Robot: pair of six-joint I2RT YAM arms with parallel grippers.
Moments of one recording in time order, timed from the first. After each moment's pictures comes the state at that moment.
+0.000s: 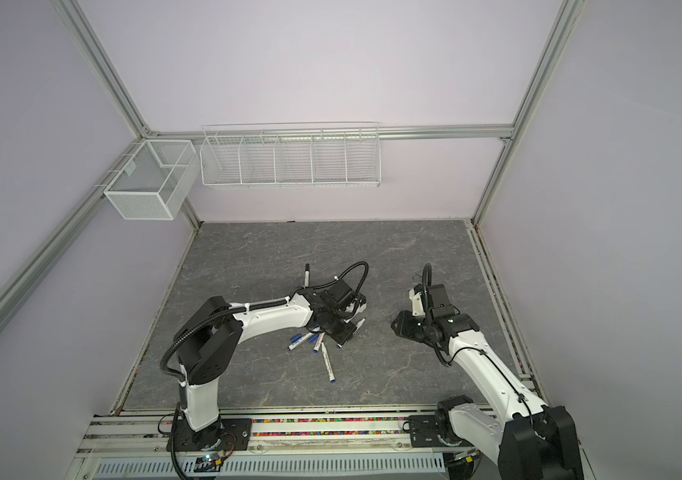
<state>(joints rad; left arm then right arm) -0.95 1.93 1.30 -0.53 0.21 -0.14 0.28 1.06 0.66 -0.59 -0.33 0.49</state>
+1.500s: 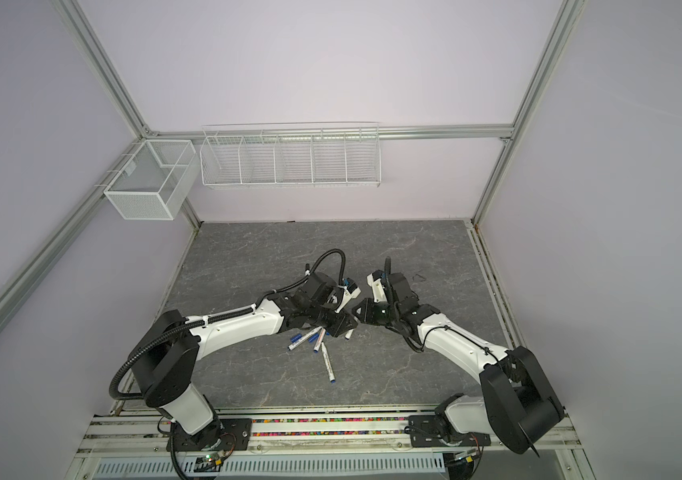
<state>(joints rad) -0.90 1.70 1.11 -0.25 0.34 -0.18 0.53 1.34 0.72 -0.13 -0.42 0.66</state>
